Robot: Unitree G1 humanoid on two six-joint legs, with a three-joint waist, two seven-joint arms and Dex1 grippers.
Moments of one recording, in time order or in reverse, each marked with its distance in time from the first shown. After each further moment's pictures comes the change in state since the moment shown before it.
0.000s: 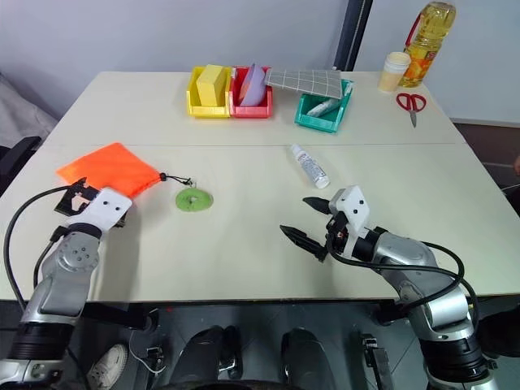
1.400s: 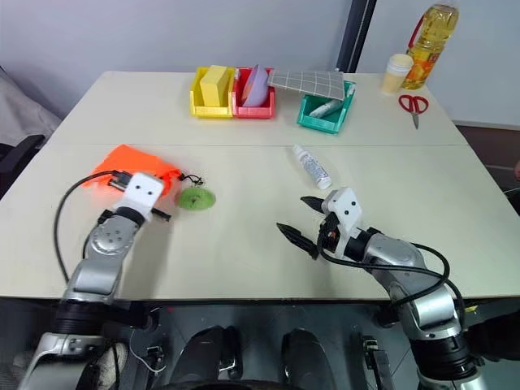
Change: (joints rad) left arm -0.174 -0.201 -0.119 0.032 -0.221 -0.095 -0.157; right arm -0.017 0.055 0.050 0.065 -0.096 -0.062 -0.081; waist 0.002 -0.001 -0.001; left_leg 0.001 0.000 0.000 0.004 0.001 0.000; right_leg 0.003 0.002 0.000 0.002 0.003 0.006
